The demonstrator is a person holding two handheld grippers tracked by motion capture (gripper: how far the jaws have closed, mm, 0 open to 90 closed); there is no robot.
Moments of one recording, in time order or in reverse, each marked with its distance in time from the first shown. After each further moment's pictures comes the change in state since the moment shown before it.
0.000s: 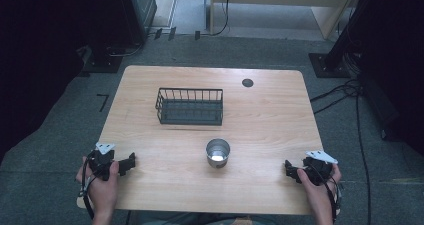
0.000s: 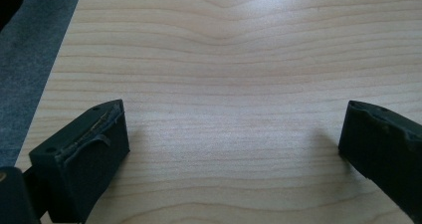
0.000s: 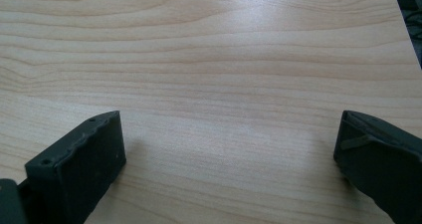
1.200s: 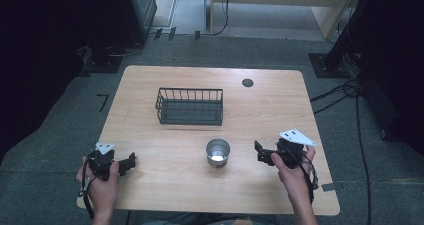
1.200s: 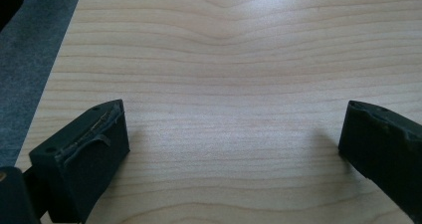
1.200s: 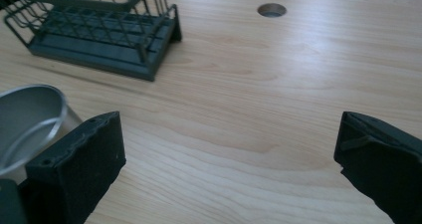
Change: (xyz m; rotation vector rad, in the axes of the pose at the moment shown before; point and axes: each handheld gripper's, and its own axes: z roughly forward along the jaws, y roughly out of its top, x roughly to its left) left arm 0.000 0.000 0.000 -0.001 0.000 0.000; right arm 0.099 0.081 -0.041 -0.198 0.227 -0.079
